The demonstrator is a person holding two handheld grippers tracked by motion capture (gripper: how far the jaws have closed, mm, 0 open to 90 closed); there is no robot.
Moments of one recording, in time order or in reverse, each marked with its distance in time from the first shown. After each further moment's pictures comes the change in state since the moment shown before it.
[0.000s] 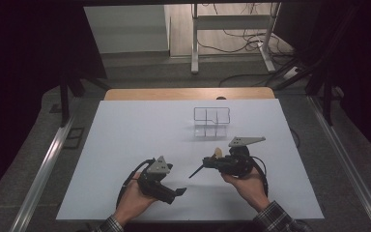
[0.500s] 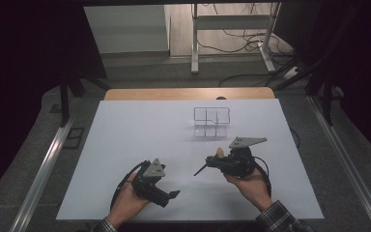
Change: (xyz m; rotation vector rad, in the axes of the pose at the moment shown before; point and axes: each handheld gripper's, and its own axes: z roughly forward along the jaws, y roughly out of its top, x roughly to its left) left arm 0.002 -0.013 -0.009 0.041 0.051 0.029; right arm 0.003 0.001 -0.006 0.018 -0.079 -0.079
